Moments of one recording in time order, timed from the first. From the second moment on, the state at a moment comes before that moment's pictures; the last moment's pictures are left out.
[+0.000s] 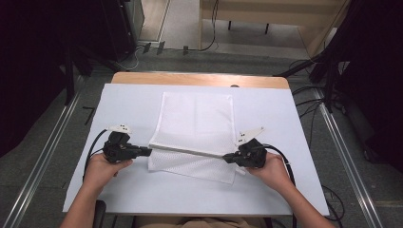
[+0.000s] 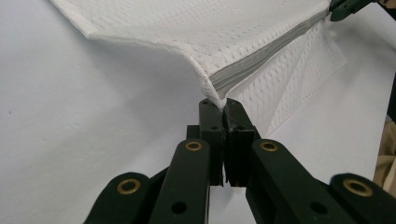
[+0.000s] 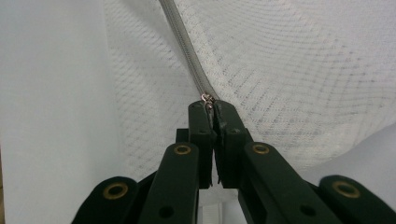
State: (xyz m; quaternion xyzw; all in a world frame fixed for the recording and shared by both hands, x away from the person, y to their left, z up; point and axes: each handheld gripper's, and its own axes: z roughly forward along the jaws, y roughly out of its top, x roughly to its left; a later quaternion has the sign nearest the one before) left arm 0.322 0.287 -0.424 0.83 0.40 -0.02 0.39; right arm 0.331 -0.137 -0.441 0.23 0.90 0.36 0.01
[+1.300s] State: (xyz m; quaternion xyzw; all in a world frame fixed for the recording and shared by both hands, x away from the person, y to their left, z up) left arm 0.322 0.292 -0.432 0.82 0.42 -0.04 0.38; right arm 0.335 -0.152 -0.449 0.27 0.88 0.39 0.00
